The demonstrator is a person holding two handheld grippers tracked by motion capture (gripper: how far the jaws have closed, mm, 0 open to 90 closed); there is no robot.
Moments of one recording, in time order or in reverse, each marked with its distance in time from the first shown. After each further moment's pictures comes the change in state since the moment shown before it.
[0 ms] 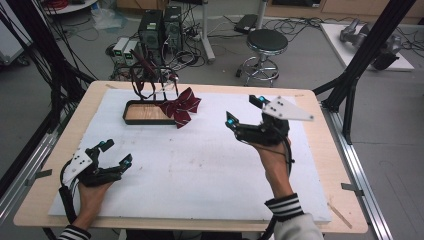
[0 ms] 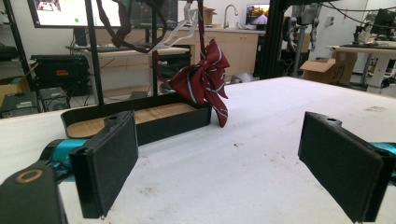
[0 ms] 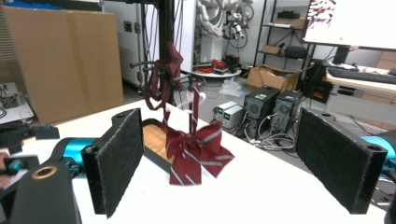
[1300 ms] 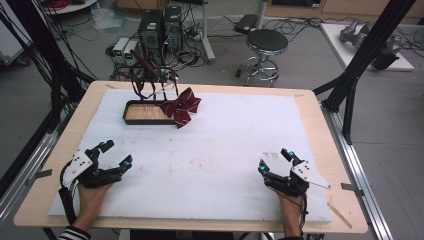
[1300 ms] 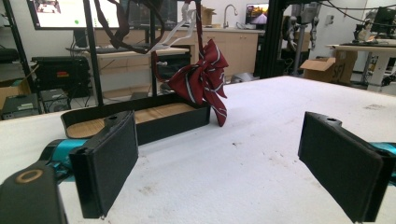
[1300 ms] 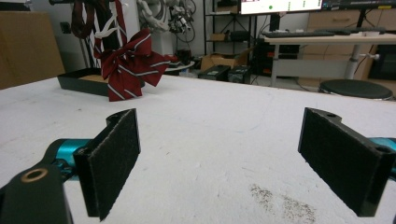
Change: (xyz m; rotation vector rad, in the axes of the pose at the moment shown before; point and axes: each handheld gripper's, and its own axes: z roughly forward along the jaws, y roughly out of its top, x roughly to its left) left arm -0.002 0.000 -0.002 0.000 0.002 0.012; right arm -0.029 -0.181 -0.067 -0.031 -0.214 0.127
